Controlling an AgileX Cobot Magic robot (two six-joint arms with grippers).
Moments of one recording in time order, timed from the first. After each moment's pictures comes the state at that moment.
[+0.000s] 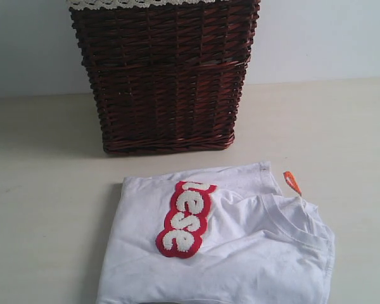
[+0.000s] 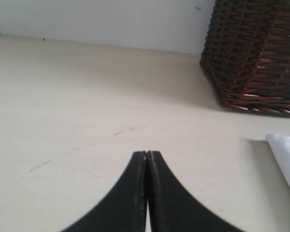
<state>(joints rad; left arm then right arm) 0.07 0.01 0.00 -0.13 0.37 0.00 -0.05 0.13 -0.11 0.79 -0.02 -0.85</state>
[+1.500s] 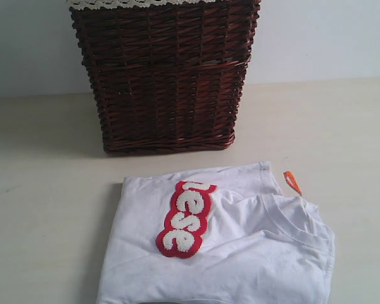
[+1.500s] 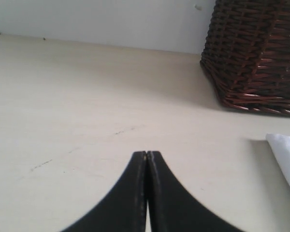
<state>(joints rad) 0.07 0.01 0.00 -0.13 0.37 0.00 0.05 0.01 -0.01 0.12 0.37 0.01</state>
